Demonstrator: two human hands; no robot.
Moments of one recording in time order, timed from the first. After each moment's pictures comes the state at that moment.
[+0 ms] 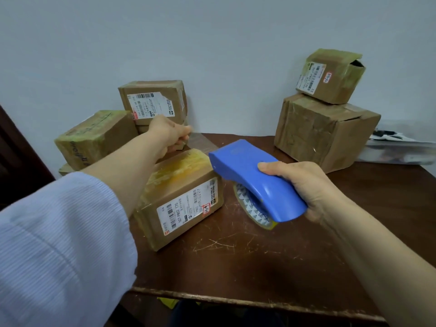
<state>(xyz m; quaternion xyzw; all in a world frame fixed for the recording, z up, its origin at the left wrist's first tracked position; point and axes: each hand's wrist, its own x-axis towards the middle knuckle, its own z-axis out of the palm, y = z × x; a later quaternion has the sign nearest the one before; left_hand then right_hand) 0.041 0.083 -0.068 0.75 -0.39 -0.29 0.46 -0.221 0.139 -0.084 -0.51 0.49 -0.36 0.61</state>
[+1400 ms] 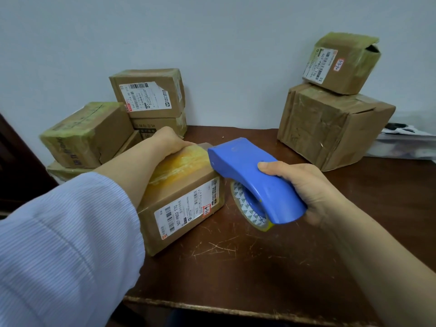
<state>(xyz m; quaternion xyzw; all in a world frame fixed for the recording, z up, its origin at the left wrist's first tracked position) 0.053 0.053 -0.101 0.84 -0.44 -0.25 0.22 -0.214 0.122 -0.099 -0.50 0.50 -0.33 0.63</state>
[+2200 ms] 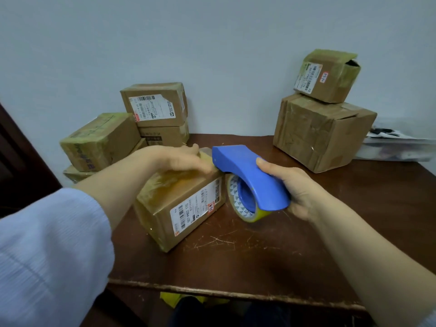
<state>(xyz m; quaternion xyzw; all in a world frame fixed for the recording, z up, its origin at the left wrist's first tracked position) 0.012 0.120 -0.065 0.75 -0.60 -0.29 -0.02 -0.218 0.123 -0.109 -0.46 0.46 -0.36 0.67</state>
